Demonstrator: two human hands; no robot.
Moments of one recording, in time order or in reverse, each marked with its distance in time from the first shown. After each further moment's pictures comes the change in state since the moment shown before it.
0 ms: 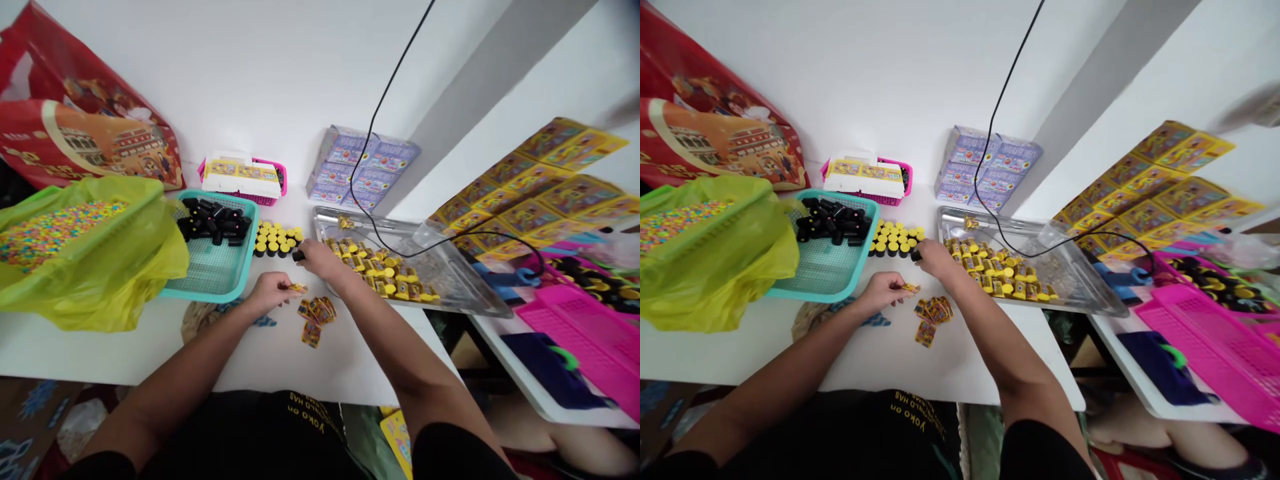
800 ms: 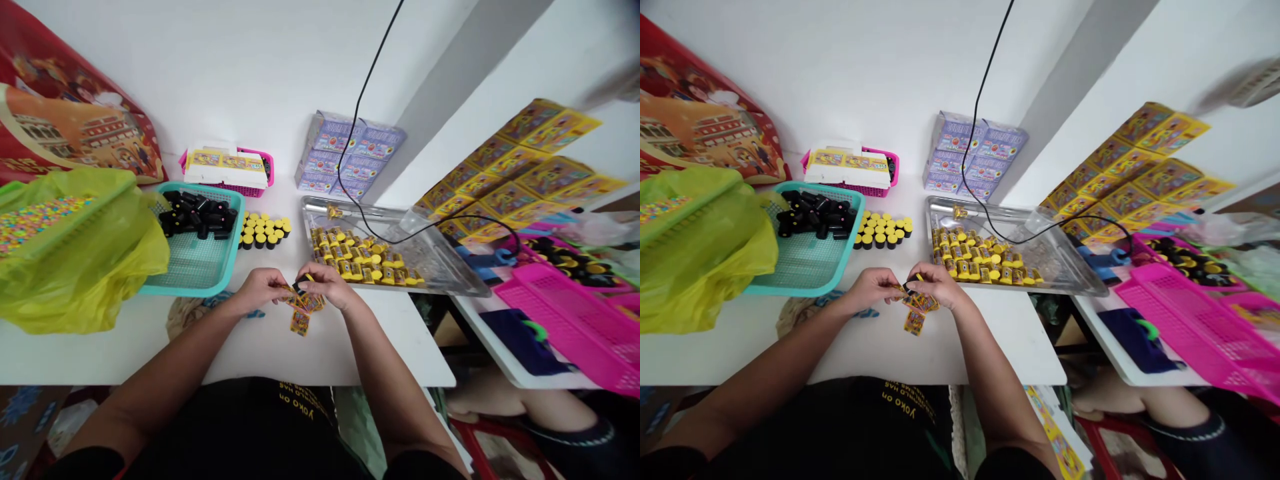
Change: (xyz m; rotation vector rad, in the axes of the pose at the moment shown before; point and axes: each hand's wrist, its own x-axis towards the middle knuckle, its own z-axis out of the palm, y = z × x) left_hand -0.009 0.008 0.004 -0.048 -0.150 0.013; right_hand -0.107 -0.018 -0.001 1.400 -0.037 0.093
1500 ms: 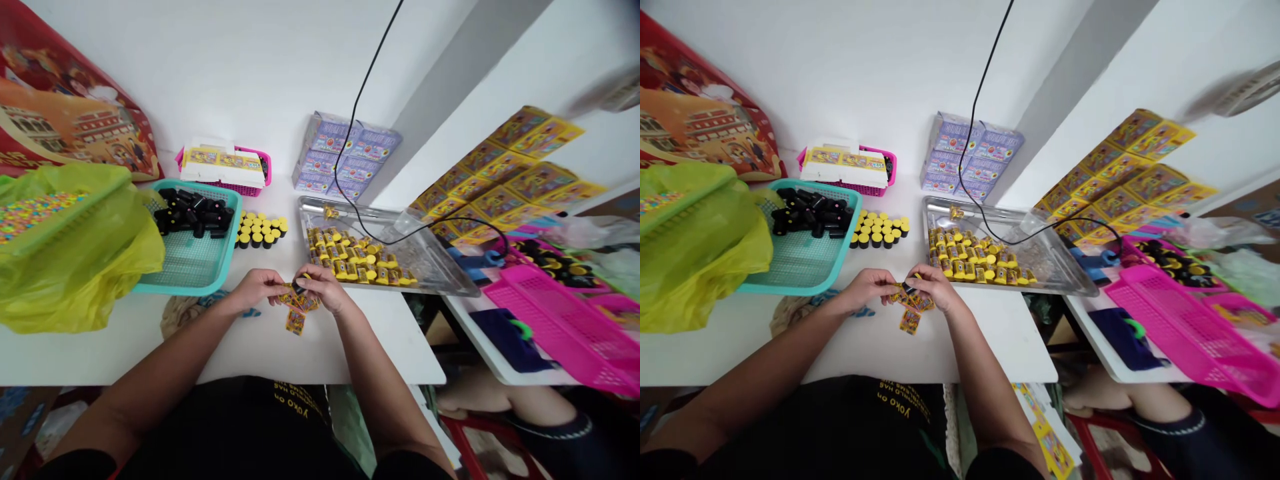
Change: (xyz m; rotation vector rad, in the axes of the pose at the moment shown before) left_hand 0.000 0.001 -0.001 -0.136 -0.106 -0.075; right_hand 0.000 0.021 0.005 0.169 0.104 0.051
